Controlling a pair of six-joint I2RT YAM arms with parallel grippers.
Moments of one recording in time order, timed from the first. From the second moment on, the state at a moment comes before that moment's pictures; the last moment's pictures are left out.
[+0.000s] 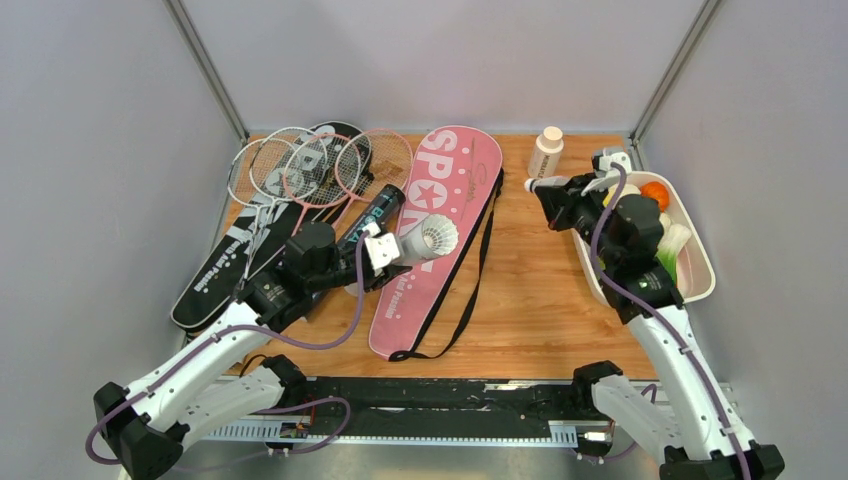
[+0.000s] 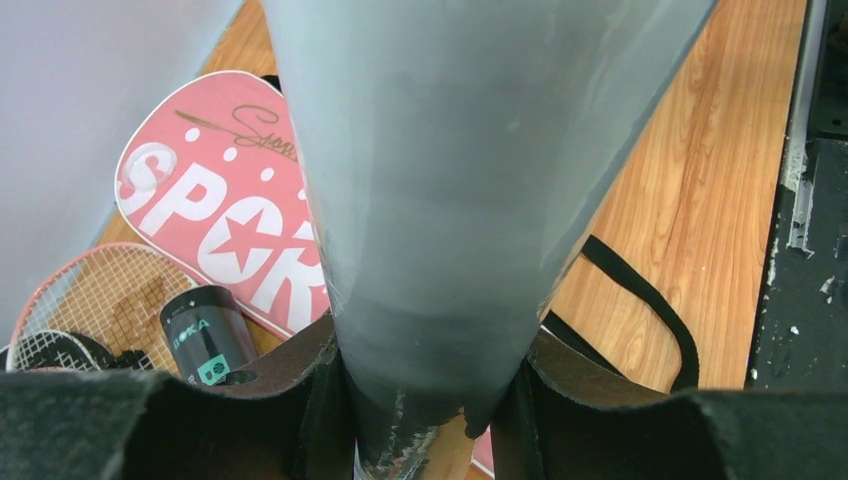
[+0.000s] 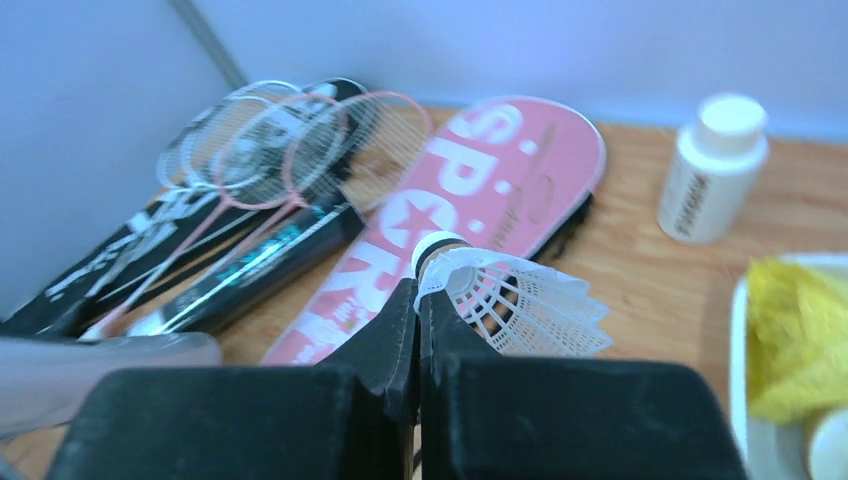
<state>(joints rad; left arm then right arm) -0.71 0.86 0.79 -0.23 0.41 0.41 0.25 0.84 0.87 -0.11 -0.14 0.26</state>
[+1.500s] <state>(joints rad) -0.70 0.98 0.87 -0.36 0.36 0.39 0.79 1.09 1.32 -0.45 -0.44 0.08</state>
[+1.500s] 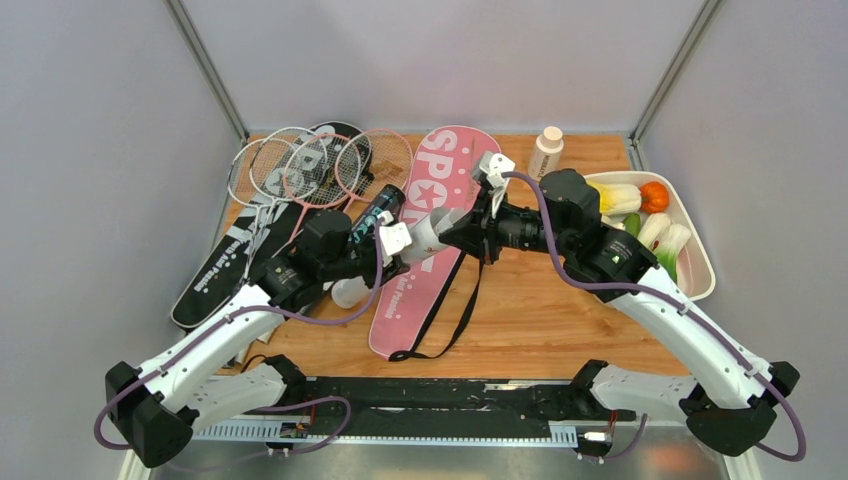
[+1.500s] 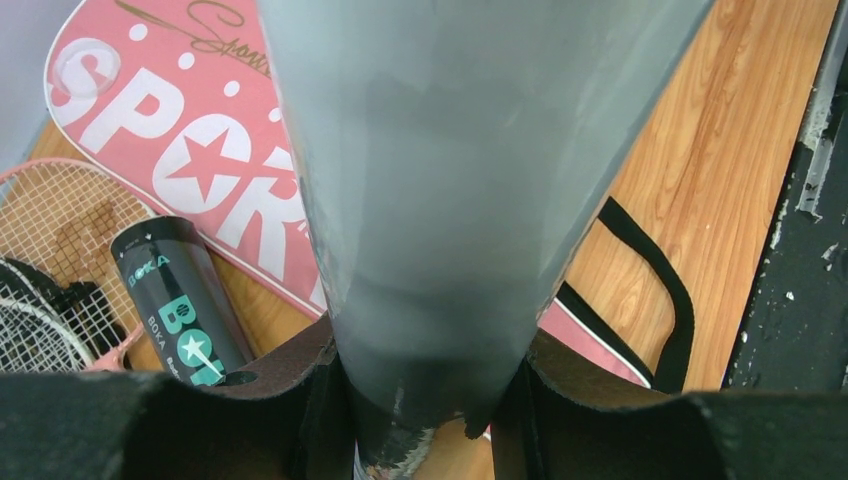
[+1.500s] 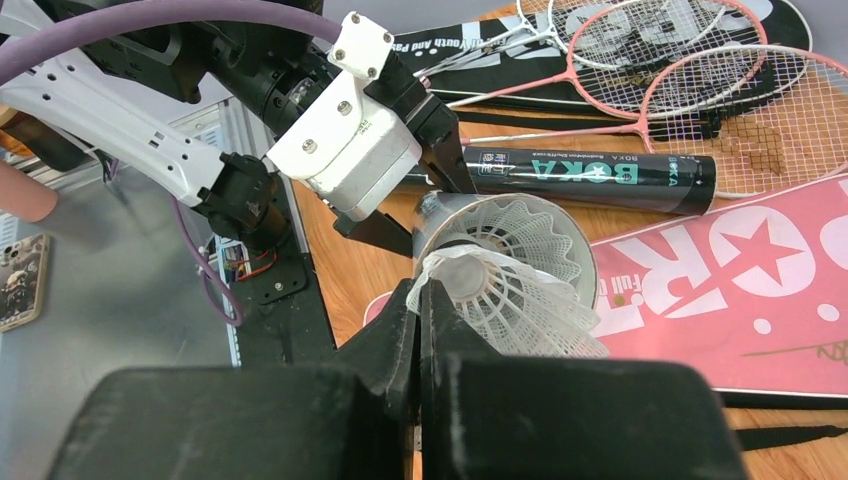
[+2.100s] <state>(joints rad) -0.71 0.95 0.87 -0.34 0.38 0.41 0.81 1.07 1.35 -0.49 -0.36 0.11</state>
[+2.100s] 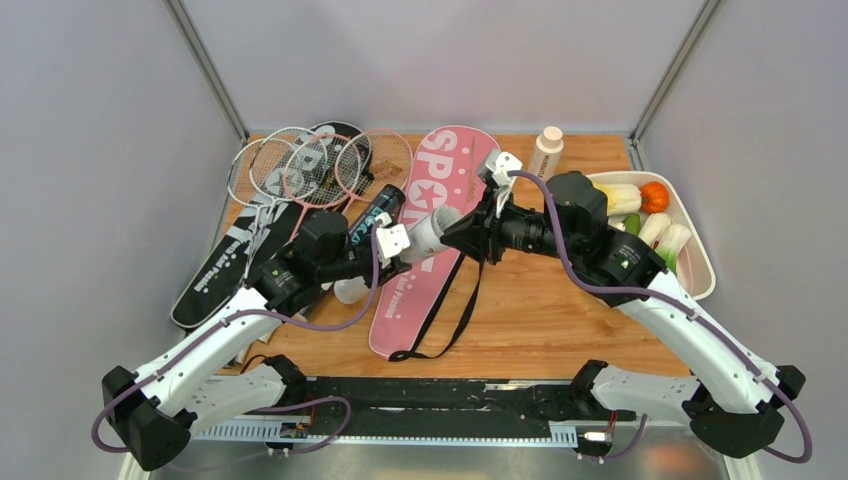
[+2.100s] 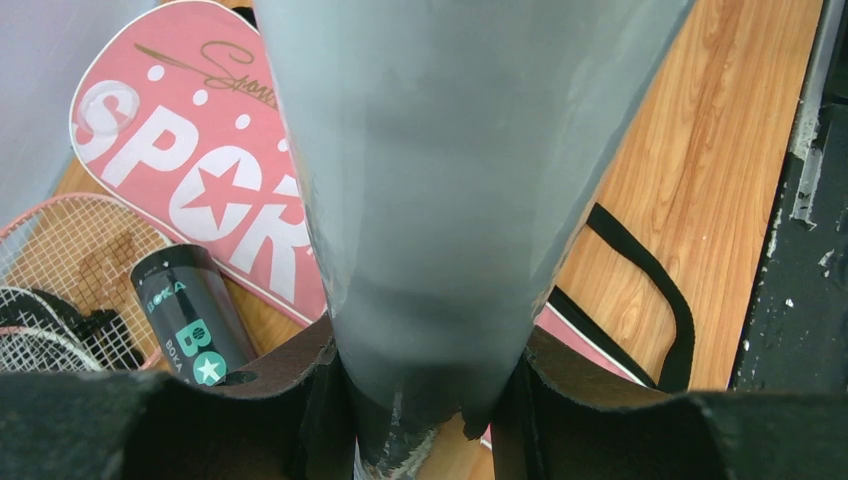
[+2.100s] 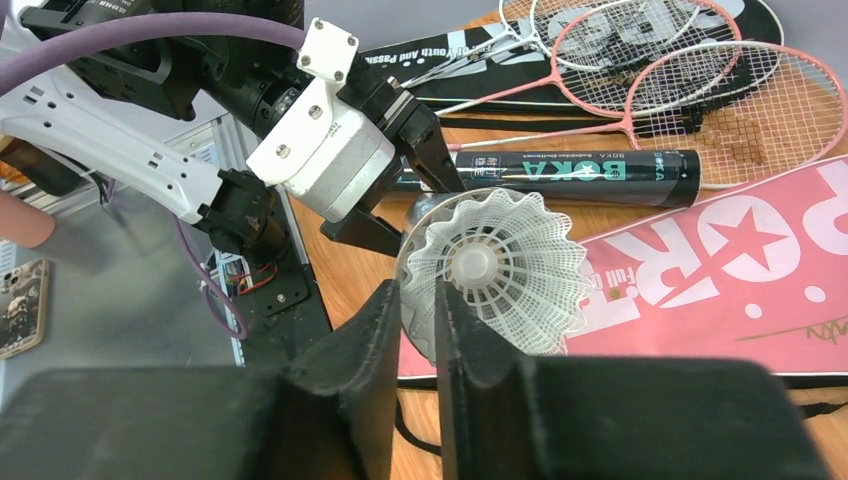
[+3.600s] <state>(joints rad) -0.72 0.96 0.87 -0.35 0.41 0.43 0.81 1.08 1.24 -0.34 -0.35 0.27</state>
